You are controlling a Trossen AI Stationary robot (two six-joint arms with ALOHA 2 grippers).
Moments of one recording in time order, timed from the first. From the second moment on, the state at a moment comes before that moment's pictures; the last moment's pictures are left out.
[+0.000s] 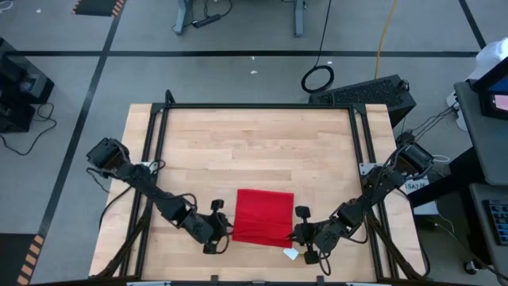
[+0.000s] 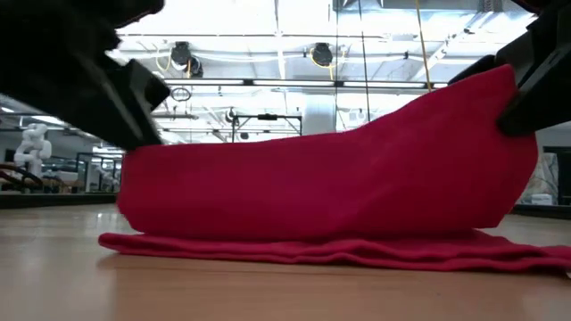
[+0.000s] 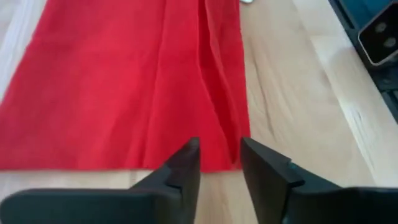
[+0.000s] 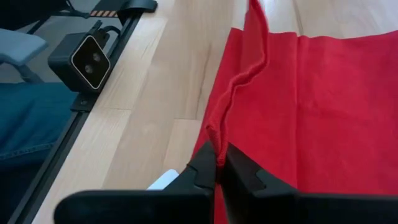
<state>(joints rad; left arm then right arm) -0.64 1.64 0.78 0.08 -0.32 -0.40 0.73 1.66 0.73 0.26 0.41 0.47</state>
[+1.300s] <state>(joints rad) -0.81 1.88 0.78 0.36 -0.61 -0.44 0.72 1.66 0.73 0.26 0.42 0.50</state>
